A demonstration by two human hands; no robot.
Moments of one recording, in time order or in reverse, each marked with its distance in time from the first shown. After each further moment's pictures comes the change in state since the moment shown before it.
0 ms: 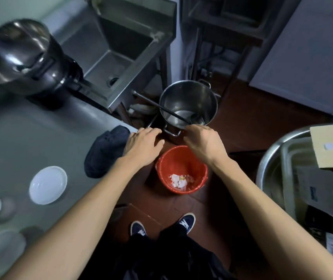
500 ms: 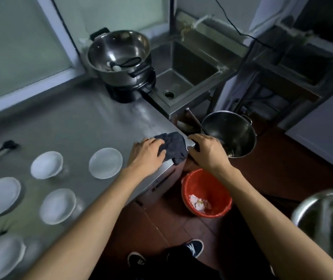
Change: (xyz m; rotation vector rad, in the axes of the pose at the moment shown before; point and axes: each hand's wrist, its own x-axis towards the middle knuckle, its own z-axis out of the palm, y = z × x) left_hand -0.120 -0.149 -0.046 -0.076 0.207 -0.219; right_hand 0.005 -0.177 0.059 -0.130 -0.135 -0.289
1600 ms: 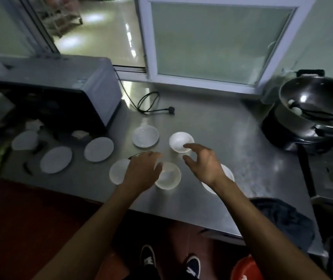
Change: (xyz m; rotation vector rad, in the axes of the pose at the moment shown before) left_hand -0.236 -0.196 -0.065 -0.048 0.350 -0.903; right_hand 0.050 -0.314 0.141 0.269 -0.532 -0.720
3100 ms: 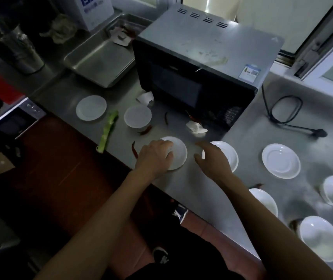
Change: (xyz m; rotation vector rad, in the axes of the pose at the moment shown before) left_hand -0.021 -0.460 -0.099 -0.146 -0.073 -0.391; right_hand 0.181 -0.284 0.377 -0.162 -0.334 -0.159
